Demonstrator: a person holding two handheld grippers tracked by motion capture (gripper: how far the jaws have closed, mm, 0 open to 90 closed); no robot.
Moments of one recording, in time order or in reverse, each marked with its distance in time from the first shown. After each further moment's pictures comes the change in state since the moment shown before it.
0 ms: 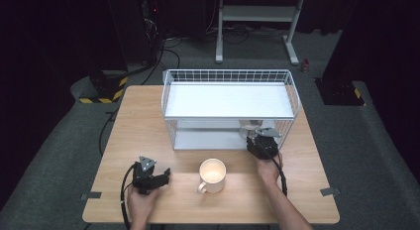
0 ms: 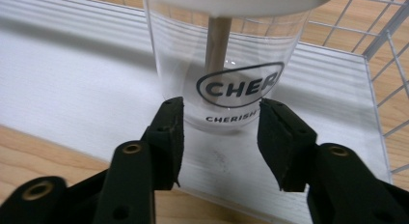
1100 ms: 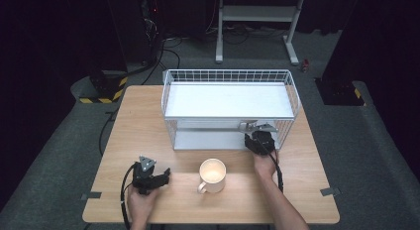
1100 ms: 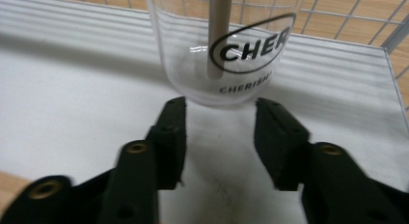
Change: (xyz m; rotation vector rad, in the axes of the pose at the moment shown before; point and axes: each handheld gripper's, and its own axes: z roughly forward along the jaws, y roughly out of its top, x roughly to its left) left arm 0.000 0.000 0.000 0.001 0.006 0.002; right arm -0.001 0.006 0.021 0.037 0.008 0.062
